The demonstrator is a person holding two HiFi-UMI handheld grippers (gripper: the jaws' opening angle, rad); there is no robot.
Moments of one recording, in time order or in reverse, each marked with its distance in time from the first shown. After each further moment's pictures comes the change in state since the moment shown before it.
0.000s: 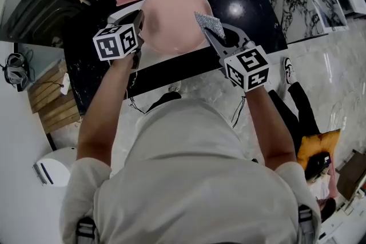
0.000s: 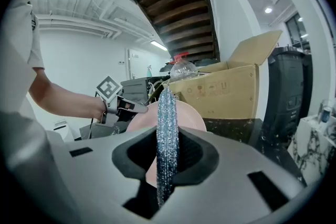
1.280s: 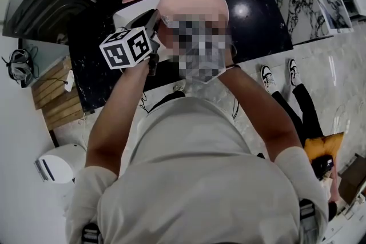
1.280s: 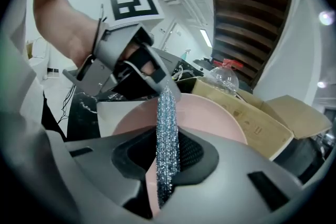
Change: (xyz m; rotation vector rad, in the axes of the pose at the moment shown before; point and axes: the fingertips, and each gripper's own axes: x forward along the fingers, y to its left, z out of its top) left arm -0.026 -0.050 0.013 -0.137 -0.090 -0.064; right arm 0.094 0.077 -0.008 -0.659 0.176 0.028
